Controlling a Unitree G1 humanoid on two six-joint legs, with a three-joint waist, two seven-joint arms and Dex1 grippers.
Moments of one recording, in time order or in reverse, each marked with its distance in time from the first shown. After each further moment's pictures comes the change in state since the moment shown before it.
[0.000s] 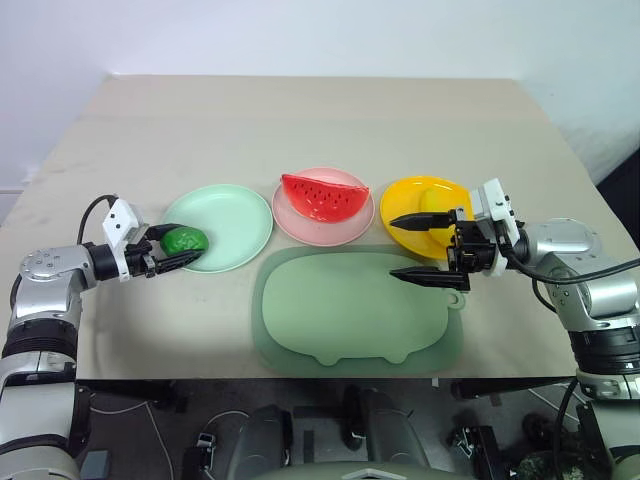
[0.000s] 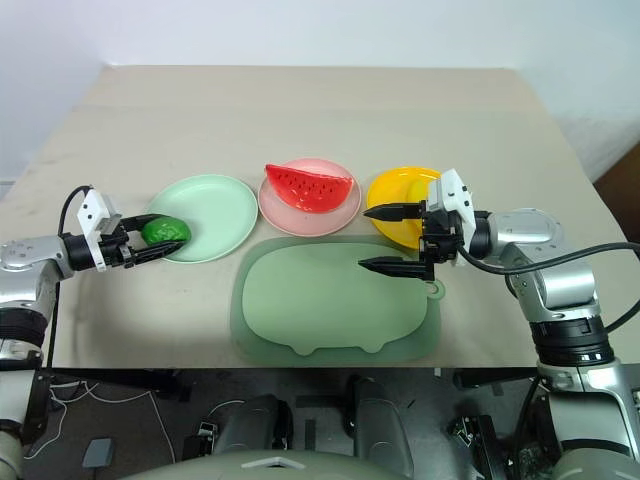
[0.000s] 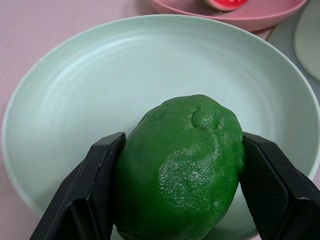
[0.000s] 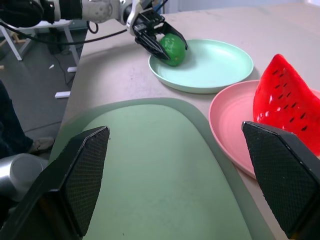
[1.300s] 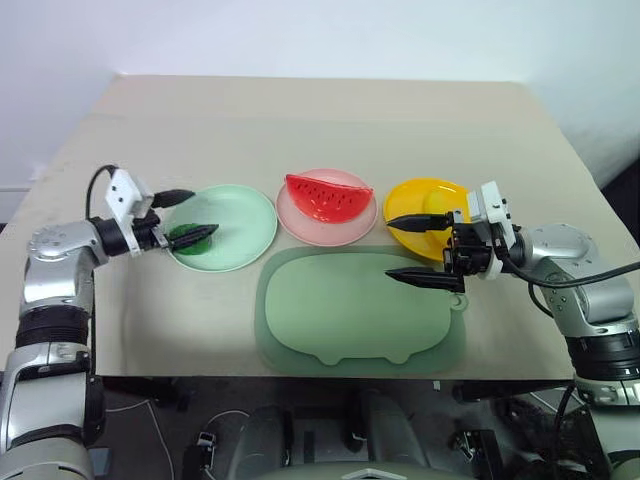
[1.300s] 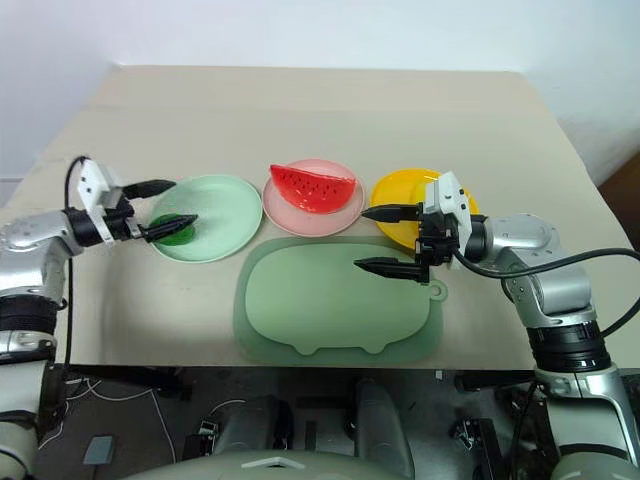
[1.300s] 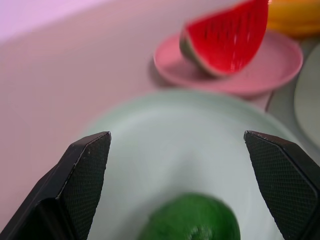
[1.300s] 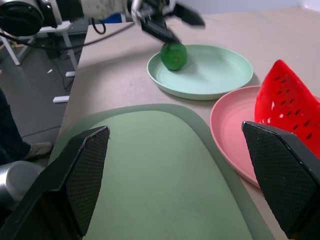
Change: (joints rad) left arm -0.016 -0.054 0.132 -0.242 -0.037 0.099 0.036; right arm 0.029 0.004 -0.003 -0.032 0.015 0.005 -0.045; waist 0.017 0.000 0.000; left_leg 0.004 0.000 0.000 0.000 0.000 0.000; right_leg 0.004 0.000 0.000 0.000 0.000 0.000
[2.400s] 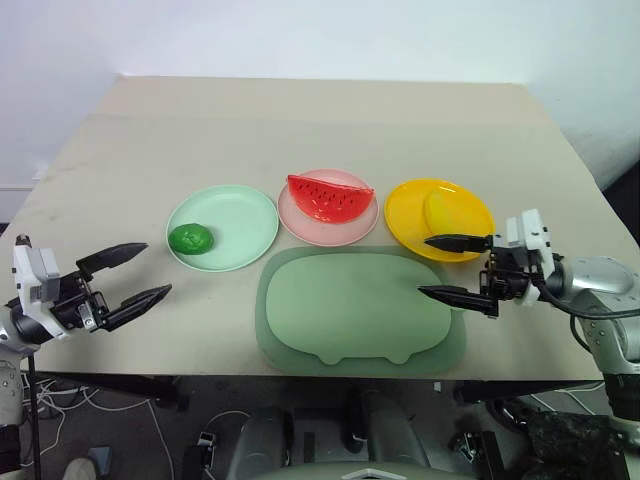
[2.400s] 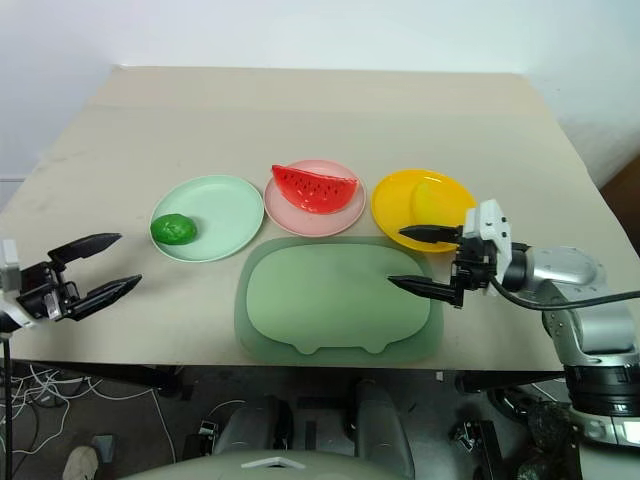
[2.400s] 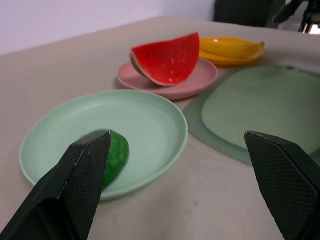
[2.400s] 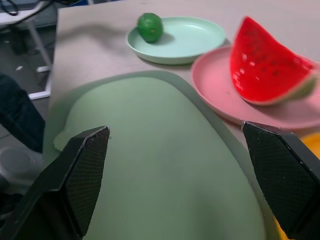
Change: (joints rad) left arm 0.626 -0.004 0.331 -0.460 -0.266 0.062 -0.139; right arm 0.258 -0.068 -0.186 -0.046 0.002 -0.054 -0.001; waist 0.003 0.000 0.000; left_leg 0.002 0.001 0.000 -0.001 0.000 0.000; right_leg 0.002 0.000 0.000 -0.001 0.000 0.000
